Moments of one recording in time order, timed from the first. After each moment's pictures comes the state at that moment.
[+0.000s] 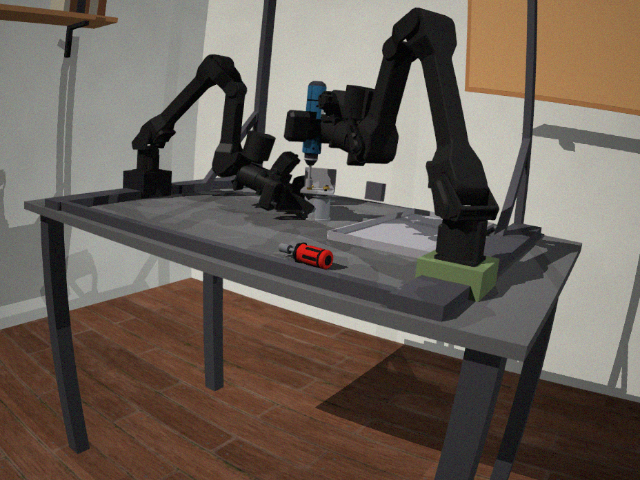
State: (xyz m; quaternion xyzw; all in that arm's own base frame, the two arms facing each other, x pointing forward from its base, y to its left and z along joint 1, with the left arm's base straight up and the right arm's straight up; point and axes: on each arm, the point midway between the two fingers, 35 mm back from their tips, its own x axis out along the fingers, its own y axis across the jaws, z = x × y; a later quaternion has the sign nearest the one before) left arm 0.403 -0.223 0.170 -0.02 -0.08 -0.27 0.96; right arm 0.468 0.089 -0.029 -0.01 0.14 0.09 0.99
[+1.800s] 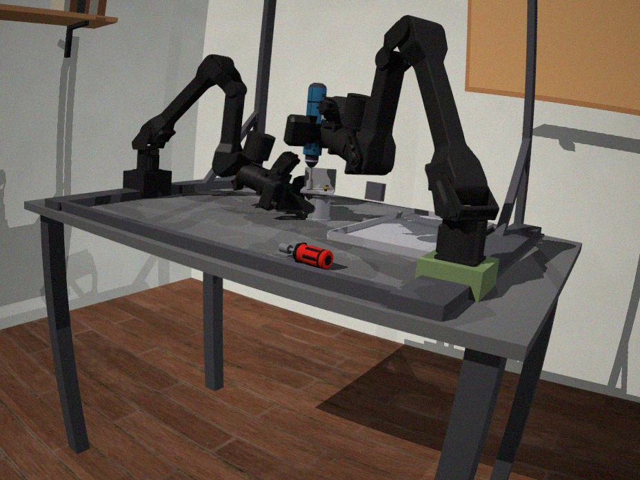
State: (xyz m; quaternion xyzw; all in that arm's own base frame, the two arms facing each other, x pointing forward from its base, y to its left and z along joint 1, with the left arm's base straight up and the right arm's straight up) left arm 0.403 -0.226 0.164 -0.03 -0.11 -0.27 0.96; right arm 0.468 0.089 -0.029 -0.01 0.14 0.09 0.99
